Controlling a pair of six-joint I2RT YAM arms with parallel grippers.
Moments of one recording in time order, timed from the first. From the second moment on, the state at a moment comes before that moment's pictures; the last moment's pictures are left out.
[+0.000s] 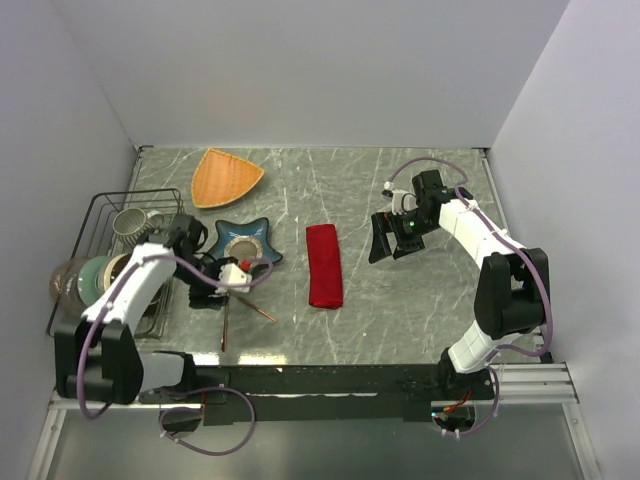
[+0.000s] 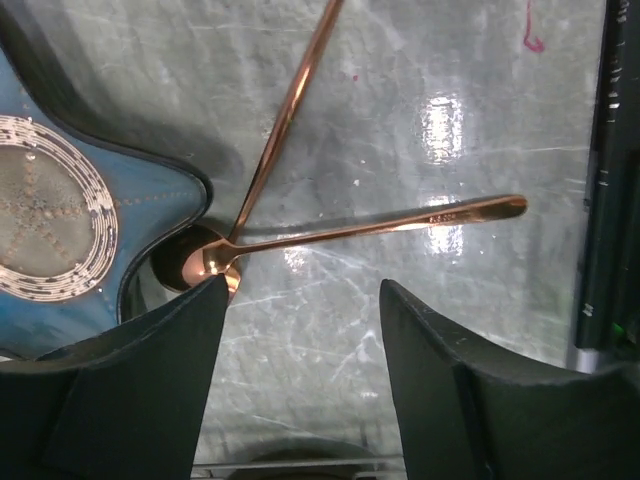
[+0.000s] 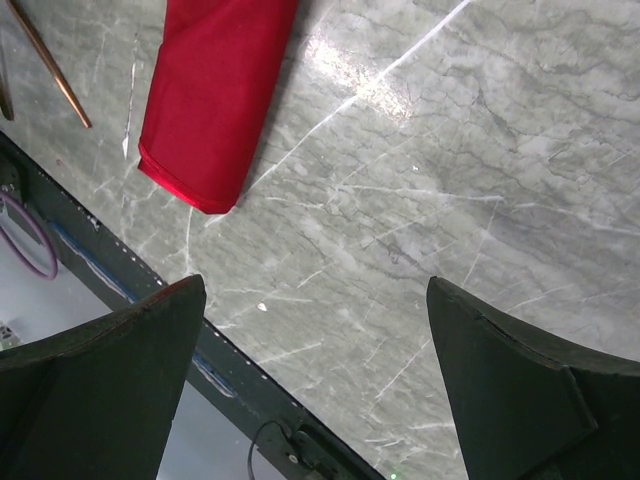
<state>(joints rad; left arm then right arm) -0.12 1.28 0.91 -1.15 0.52 1.56 0.16 1.62 1.21 -0.87 -0.58 -0.13</state>
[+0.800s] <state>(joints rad) -0.16 1.24 0.63 -0.87 0.43 1.96 0.16 1.62 1.21 -0.86 -0.59 -0.07</state>
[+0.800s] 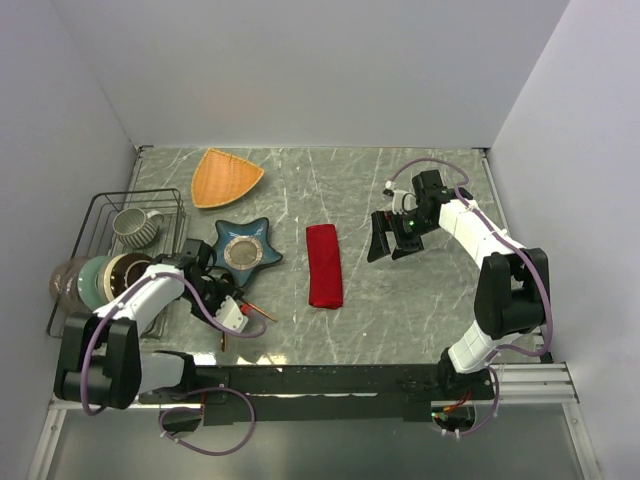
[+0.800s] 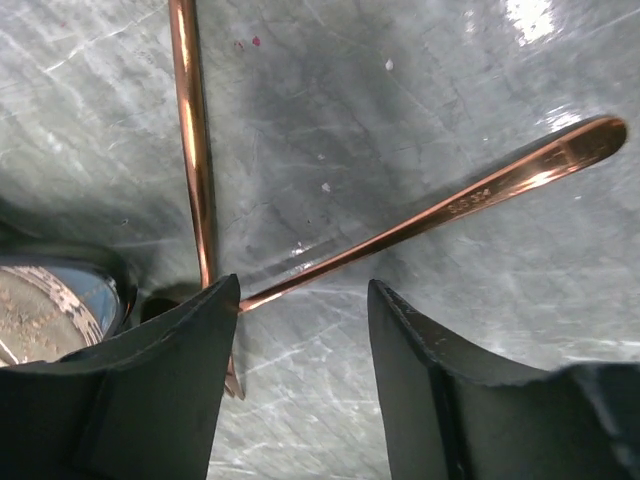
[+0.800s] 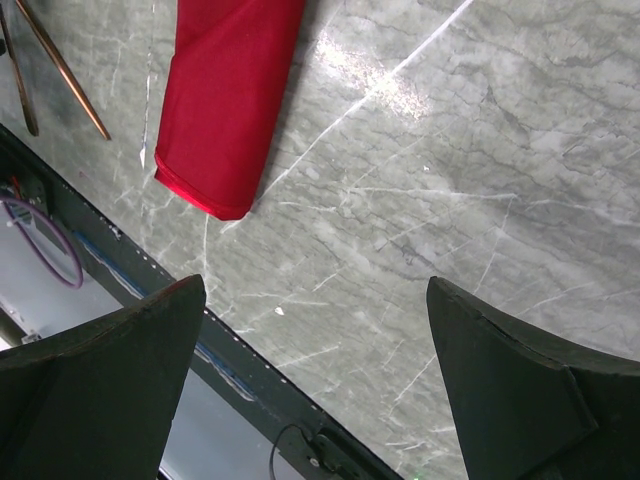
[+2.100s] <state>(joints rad) -0.32 1.28 0.76 -1.04 0.49 2.00 0.16 1.63 1.29 -0.91 -0.63 -0.09</state>
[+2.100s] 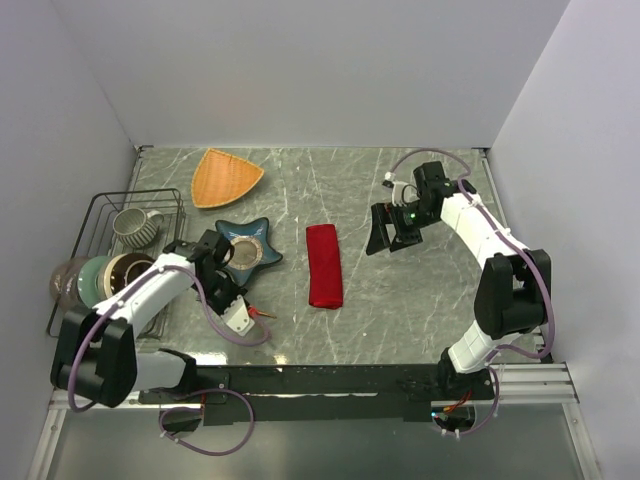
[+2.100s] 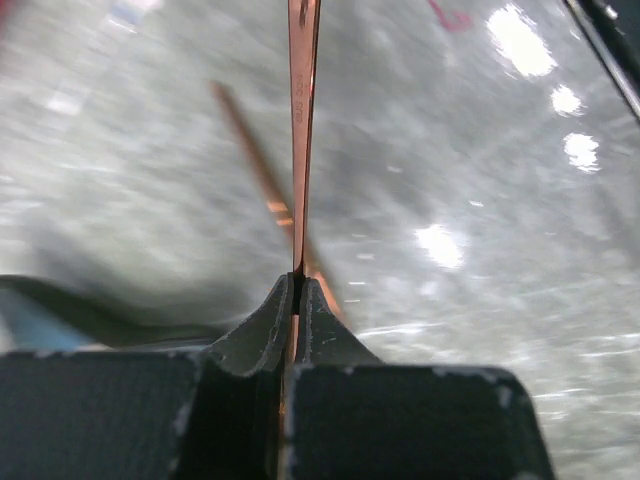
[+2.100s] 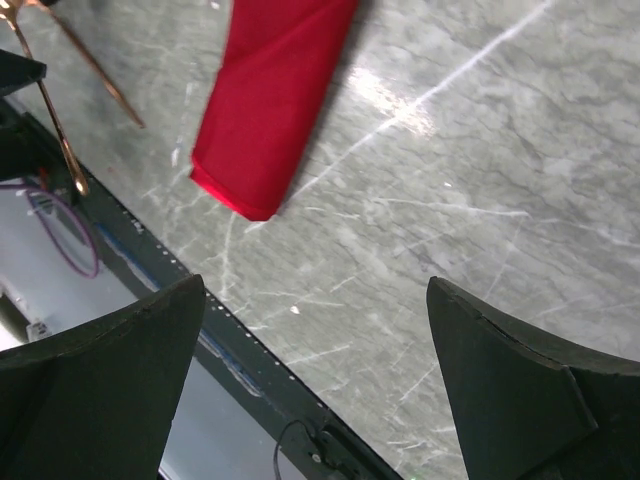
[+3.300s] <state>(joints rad) -0.67 1.32 1.24 -0.68 0.51 1.54 0.43 1.65 1.58 -0.90 -0.83 -0.02</state>
